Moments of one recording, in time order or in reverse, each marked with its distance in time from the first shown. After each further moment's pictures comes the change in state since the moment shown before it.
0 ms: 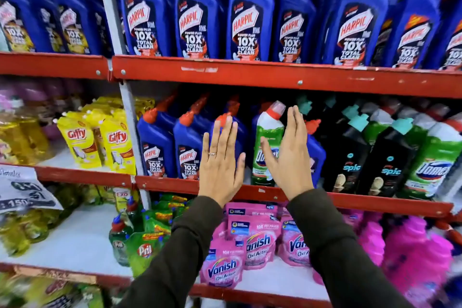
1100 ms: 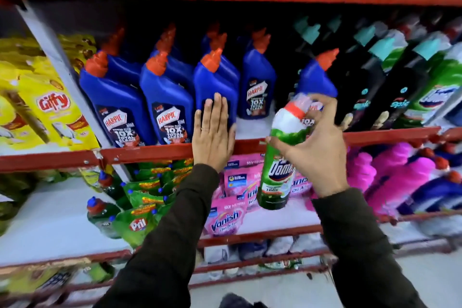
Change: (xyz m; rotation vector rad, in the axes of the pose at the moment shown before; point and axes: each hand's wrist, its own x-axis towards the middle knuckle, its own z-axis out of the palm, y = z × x) left_hand -0.054 -0.037 0.106 -0.073 -0.009 0.042; right_hand -0.064 0.009 0.004 0.054 0.012 0.422
